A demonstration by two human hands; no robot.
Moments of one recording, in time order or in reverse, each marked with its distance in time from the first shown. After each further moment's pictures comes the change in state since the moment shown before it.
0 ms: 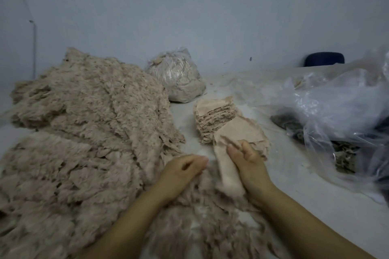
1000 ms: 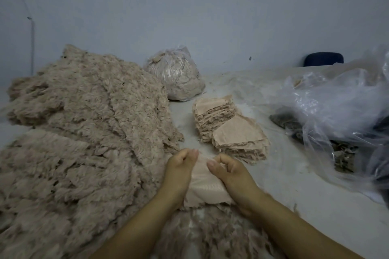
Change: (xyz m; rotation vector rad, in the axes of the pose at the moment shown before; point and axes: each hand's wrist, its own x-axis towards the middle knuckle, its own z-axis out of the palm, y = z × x) left_hand -0.002 0.015 0.029 -0.459 0.291 -0.104; right_hand -0.017 0.005 0.018 -0.136 -0.221 0.090
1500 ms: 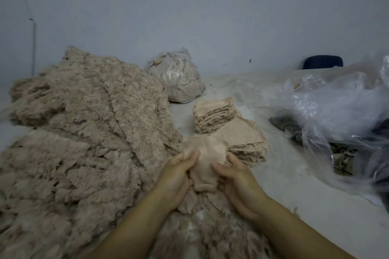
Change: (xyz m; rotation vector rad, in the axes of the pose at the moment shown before) left_hand 0.004 0.003 -0.008 -0.489 -0.145 -0.340; right_hand -0.002 -0.002 -0.005 0.531 -0.026 0.156
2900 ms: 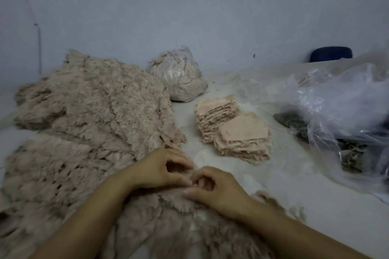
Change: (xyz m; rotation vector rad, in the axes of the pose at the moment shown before) left_hand 0.000 0.063 -0.040 1.437 -0.403 0.378; right_hand 0.006 0.017 0.007 -1.075 -0.171 -0.192
